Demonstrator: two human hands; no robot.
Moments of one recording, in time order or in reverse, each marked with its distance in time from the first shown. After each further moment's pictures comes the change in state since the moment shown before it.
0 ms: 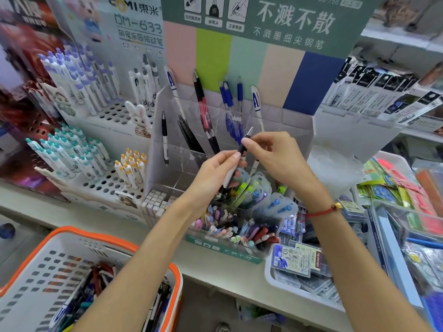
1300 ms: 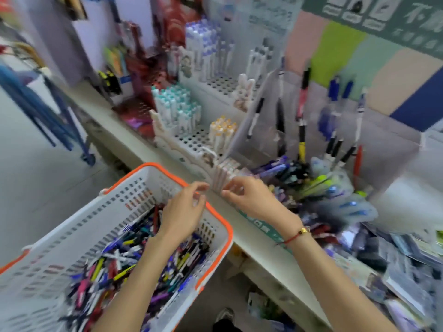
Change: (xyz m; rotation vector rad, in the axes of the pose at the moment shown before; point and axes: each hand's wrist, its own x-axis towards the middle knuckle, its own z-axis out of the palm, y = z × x) left_hand -0.152 -0.100 -0.140 0.814 0.601 -0.038; right_hand -0.069 -0.046 0.163 -0.176 -0.618 -0.201
